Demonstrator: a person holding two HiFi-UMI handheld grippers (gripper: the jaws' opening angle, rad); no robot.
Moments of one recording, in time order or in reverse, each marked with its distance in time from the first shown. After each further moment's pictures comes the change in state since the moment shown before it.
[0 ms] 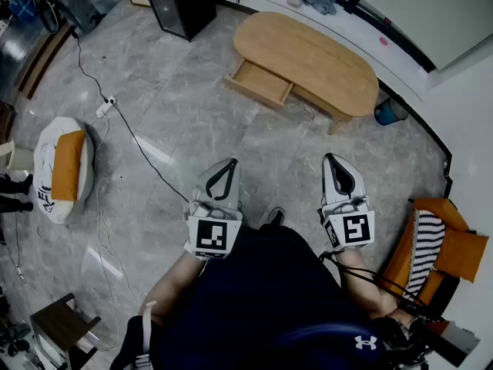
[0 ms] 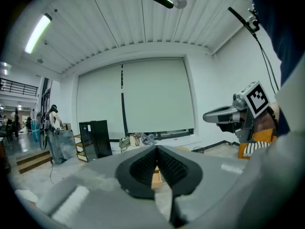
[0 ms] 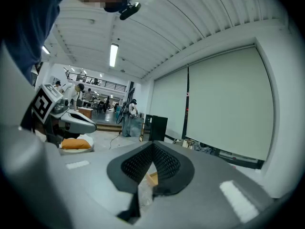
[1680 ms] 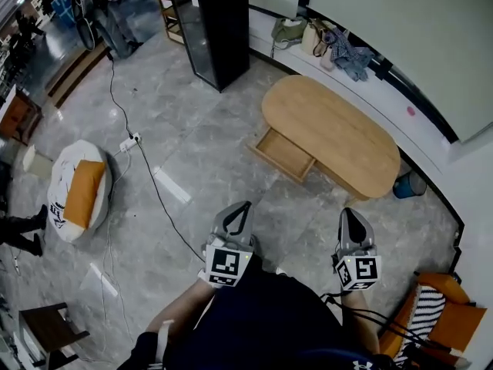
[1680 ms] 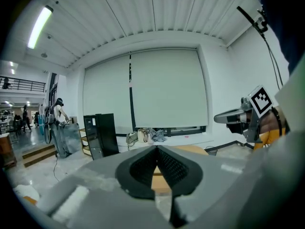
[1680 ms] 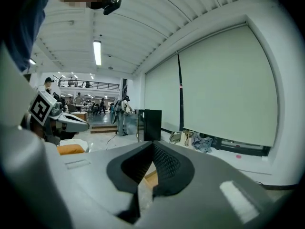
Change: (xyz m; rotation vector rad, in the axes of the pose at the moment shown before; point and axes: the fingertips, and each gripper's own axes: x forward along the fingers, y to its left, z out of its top) left arm 0.141 0.080 -0.009 -0.072 0.070 0.091; right arm 0.134 -0.110 -0.037 0.123 0.077 -0.004
